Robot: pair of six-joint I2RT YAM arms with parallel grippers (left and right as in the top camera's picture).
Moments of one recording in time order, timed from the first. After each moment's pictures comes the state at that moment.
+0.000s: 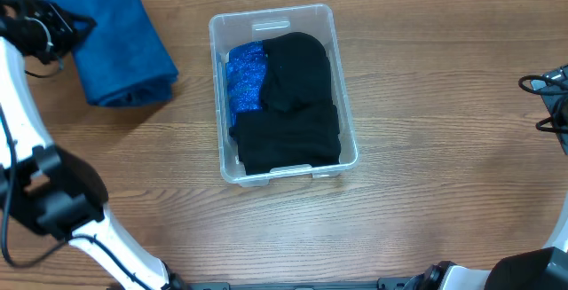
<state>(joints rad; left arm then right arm) 0.50 2.10 2.19 -1.06 0.62 -0.24 -0.52 1.50 1.46 -1.00 0.16 0.67</state>
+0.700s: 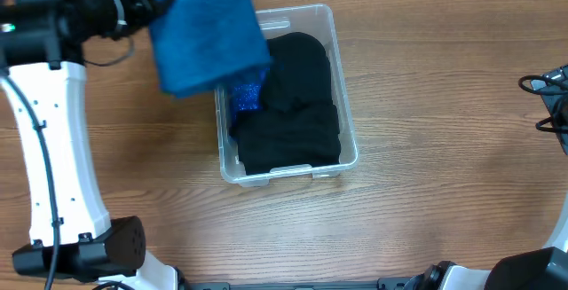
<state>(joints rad) 0.10 1.77 2.20 -1.16 0.60 -0.50 -0.52 1.50 1.46 -1.00 0.16 0.67</state>
